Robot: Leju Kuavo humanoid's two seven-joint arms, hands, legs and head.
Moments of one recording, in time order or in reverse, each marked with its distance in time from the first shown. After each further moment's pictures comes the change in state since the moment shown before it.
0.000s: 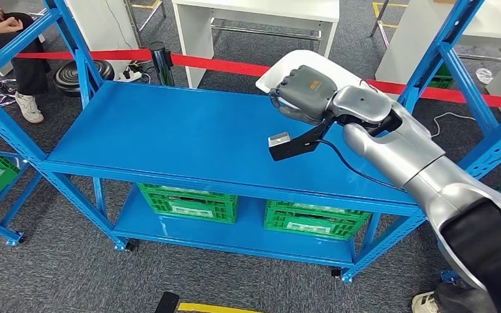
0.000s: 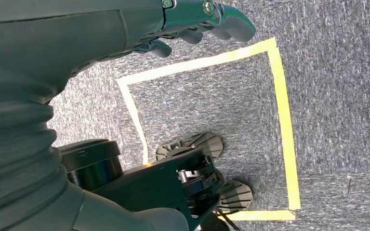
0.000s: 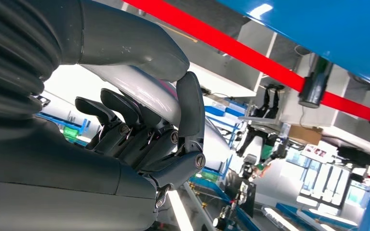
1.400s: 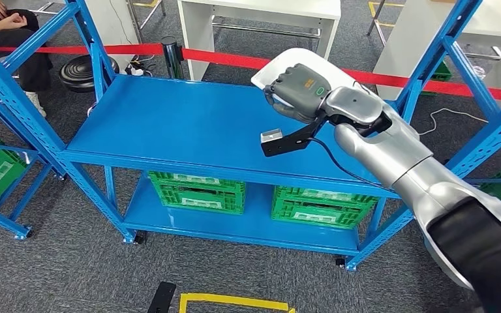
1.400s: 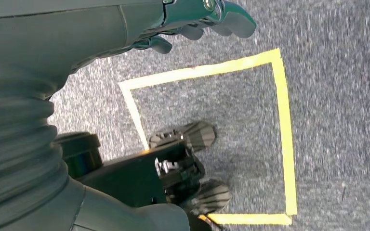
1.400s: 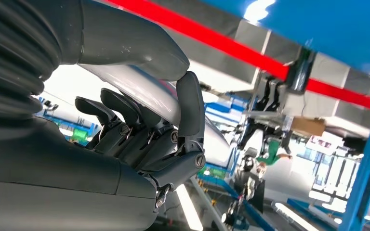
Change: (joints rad) left arm -0.046 -0.011 0.027 -0.004 0.003 0.003 0.006; right arm 0.031 0.037 -0.051 0.038 0.024 -0.039 0.015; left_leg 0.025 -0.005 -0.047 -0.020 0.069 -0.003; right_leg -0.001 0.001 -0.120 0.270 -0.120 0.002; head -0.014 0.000
